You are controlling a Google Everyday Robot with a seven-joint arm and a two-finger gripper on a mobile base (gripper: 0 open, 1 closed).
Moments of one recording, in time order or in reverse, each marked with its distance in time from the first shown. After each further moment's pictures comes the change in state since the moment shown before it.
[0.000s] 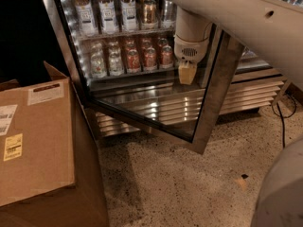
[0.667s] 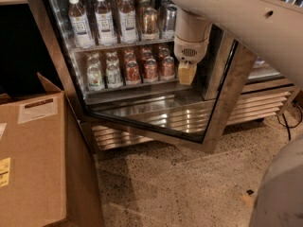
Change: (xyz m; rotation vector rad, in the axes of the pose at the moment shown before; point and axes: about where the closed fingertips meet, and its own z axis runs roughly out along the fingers) arm 0.000 0.000 0.000 0.000 0.000 0.000
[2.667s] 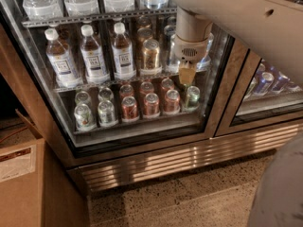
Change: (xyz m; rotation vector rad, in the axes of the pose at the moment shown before) arm 0.000 0.000 0.000 0.000 0.000 0.000
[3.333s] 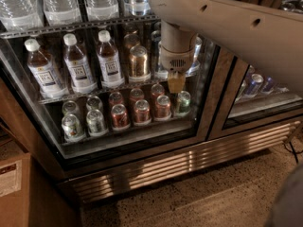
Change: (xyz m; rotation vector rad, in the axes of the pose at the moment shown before) arm -0.030 0.020 0.016 0.024 0.010 -0.146
